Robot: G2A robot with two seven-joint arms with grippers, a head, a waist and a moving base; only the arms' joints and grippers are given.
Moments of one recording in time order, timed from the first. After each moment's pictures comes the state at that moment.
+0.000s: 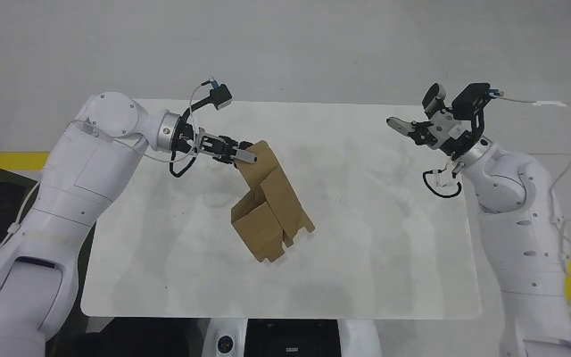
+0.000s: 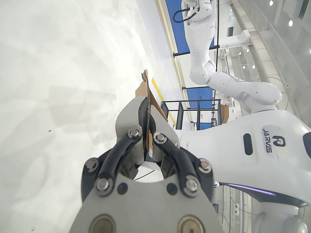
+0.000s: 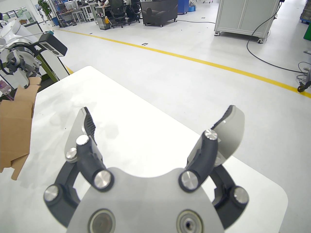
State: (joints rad) left arm 0.42 -0.96 -0.80 -1.12 -0.53 -0.36 -1.47; right arm -0.95 -1.09 1.49 -1.41 -0.85 -0.77 0.23
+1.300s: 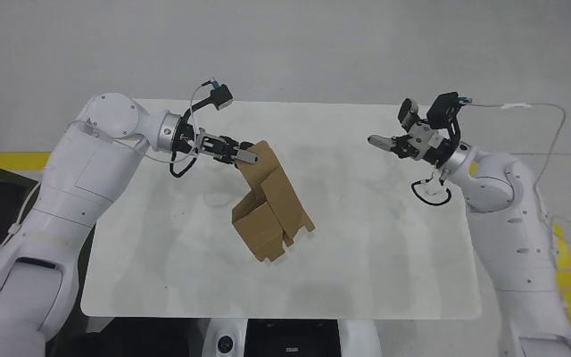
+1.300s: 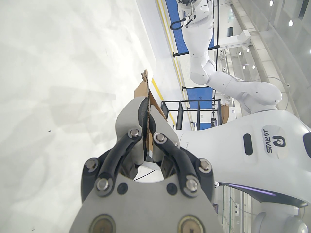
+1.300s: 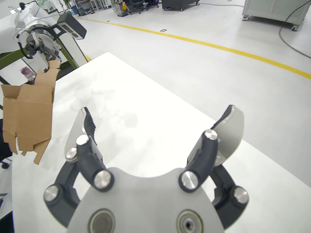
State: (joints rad) left arm 0.43 -0.96 -0.81 -1.14 -0.51 -0.35 -1.44; right arm -0.92 -1.09 1.39 -1.37 -0.71 -0.85 0.39
